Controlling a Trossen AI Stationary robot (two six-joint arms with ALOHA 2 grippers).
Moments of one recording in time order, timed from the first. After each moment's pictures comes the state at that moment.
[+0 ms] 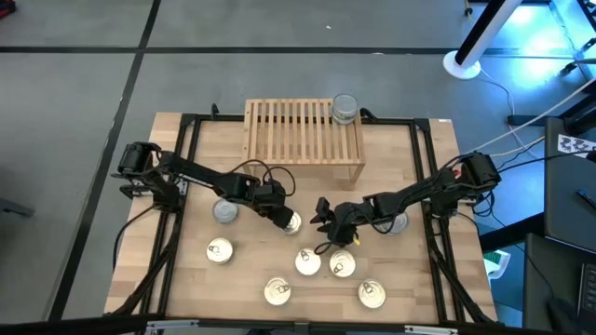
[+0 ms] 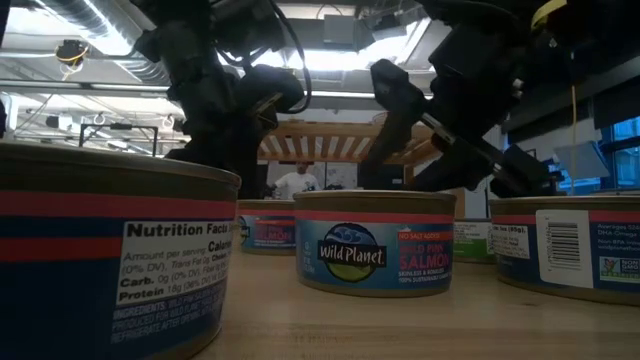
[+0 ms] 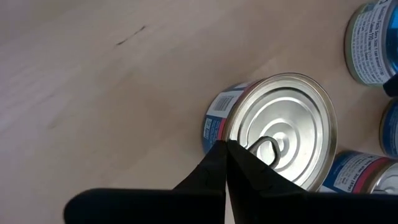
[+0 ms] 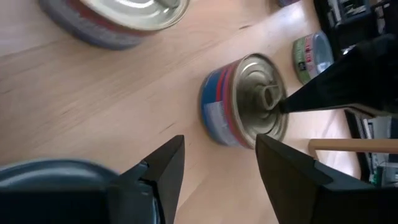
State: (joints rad) left arm -0.06 1.66 0.94 -0.35 -0.03 -1.10; right arm 0.24 1.66 0.76 0.24 0.10 -0.97
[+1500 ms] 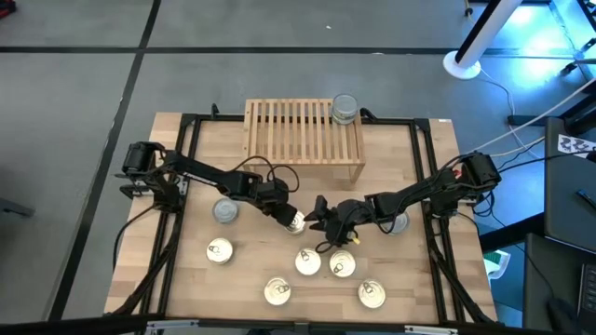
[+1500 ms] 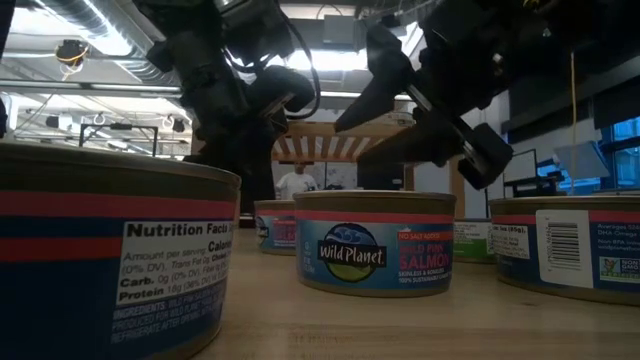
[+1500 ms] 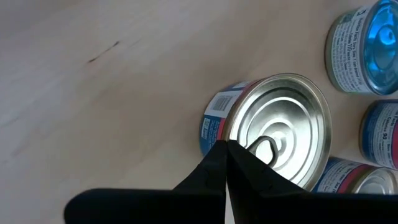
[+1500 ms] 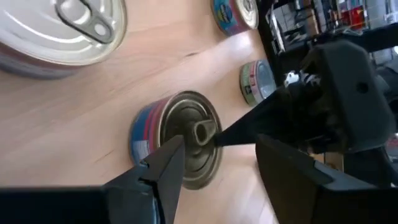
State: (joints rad) left arm -0.03 1.70 0.94 -0.29 0.03 -1.08; right arm 0.24 1.65 0.76 0.40 0.12 -1.06
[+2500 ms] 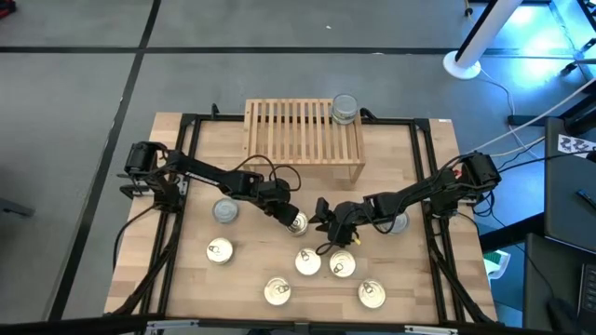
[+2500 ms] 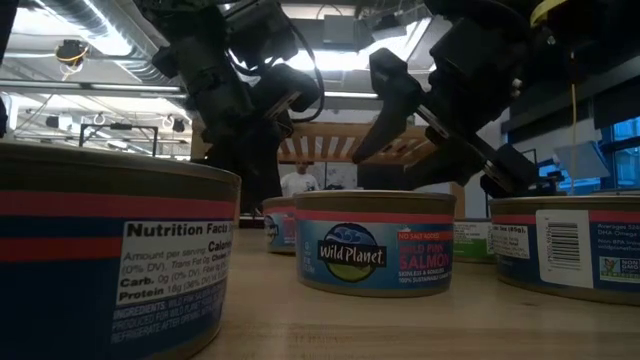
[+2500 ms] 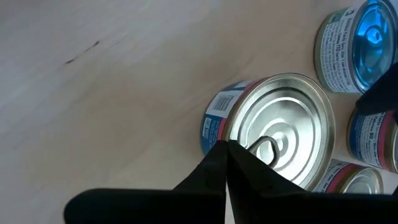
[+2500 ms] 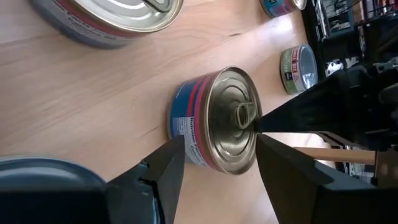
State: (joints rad) left arm -0.02 1.73 0.94 -0.25 0.06 -1.07; right arm 0.24 1.65 0.76 0.27 0.11 -1.05
